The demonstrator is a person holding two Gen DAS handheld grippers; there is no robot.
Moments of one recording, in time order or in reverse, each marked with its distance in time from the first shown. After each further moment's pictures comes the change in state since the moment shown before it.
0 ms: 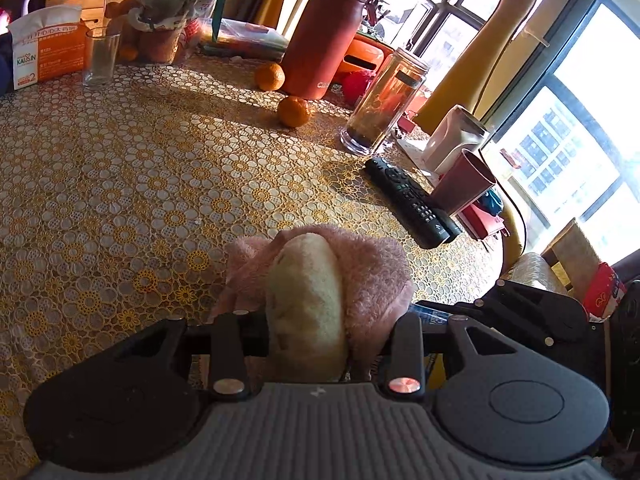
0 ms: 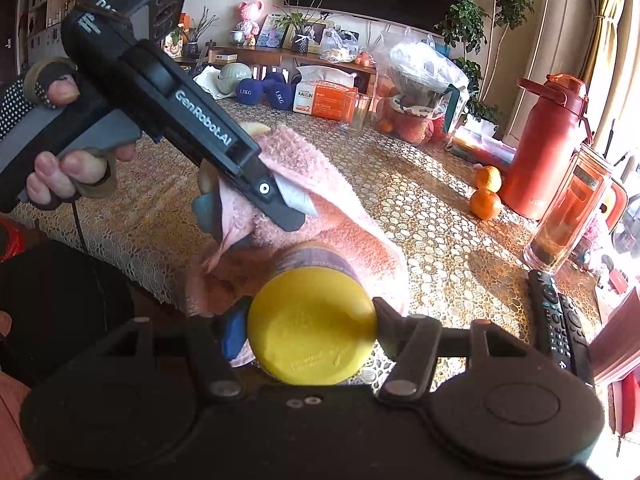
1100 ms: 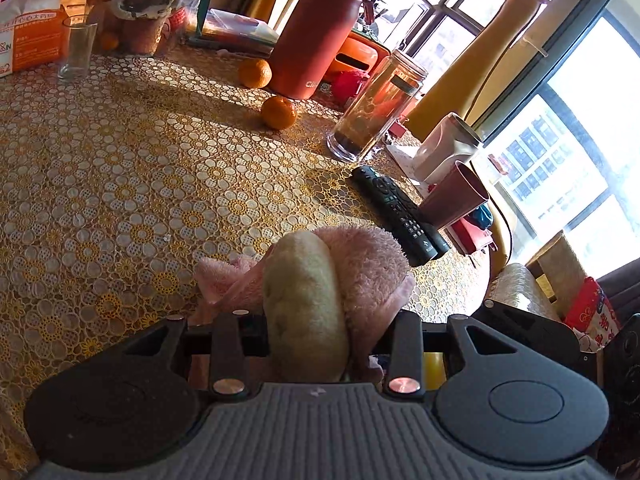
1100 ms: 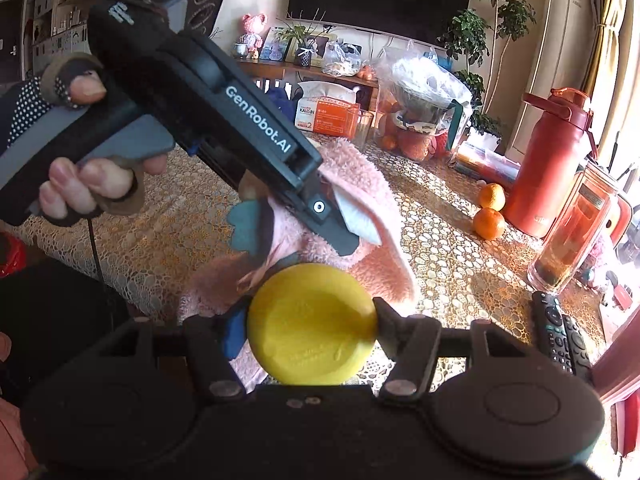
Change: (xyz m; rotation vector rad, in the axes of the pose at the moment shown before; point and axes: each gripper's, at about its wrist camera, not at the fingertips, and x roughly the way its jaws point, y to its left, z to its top) left arm 0.034 0.005 0.021 -0.053 0.027 -0.043; right arm 0.003 -0.004 0.009 0.001 -0.043 0.015
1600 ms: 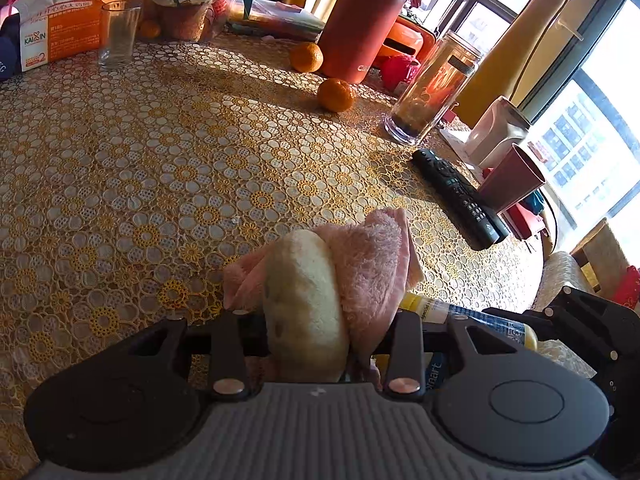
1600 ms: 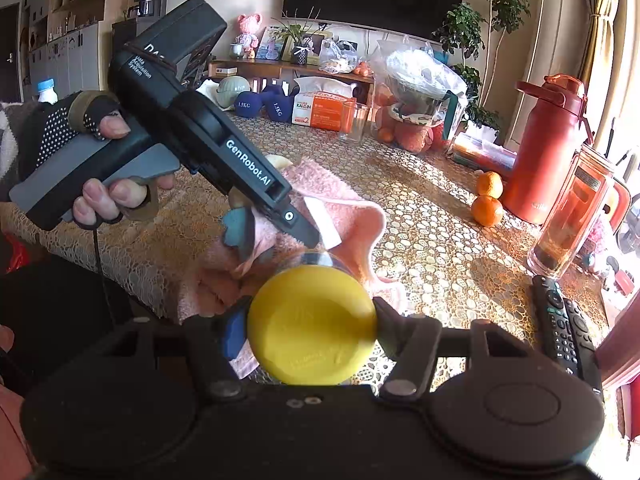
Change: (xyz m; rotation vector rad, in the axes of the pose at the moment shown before) left arm 0.007 0.027 -0.011 0.015 0.024 0.123; right arm -0.007 -0.002 -0.011 0.023 0.004 0.006
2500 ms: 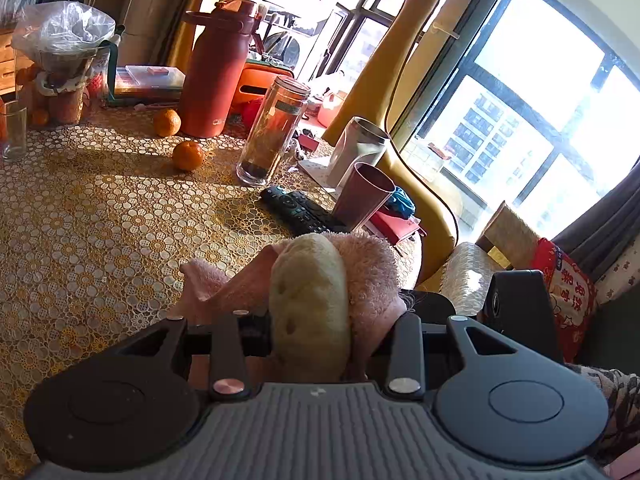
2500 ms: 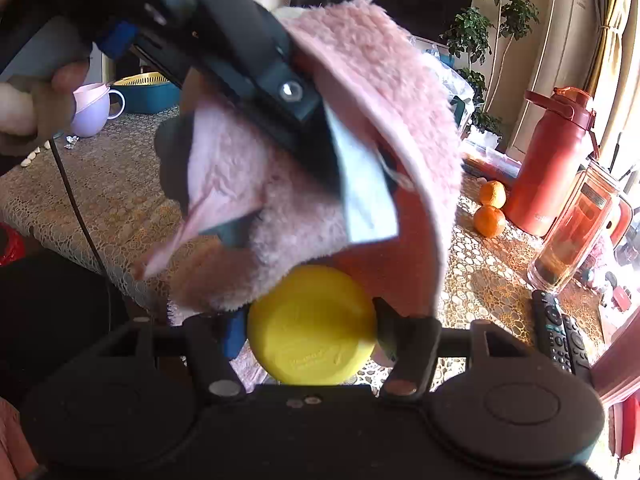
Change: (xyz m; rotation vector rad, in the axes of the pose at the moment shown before) left arm -0.059 -0.094 -0.001 0.182 -0.092 -0.243; right arm 0.006 -0.002 0.012 -0.041 0.013 -0.007
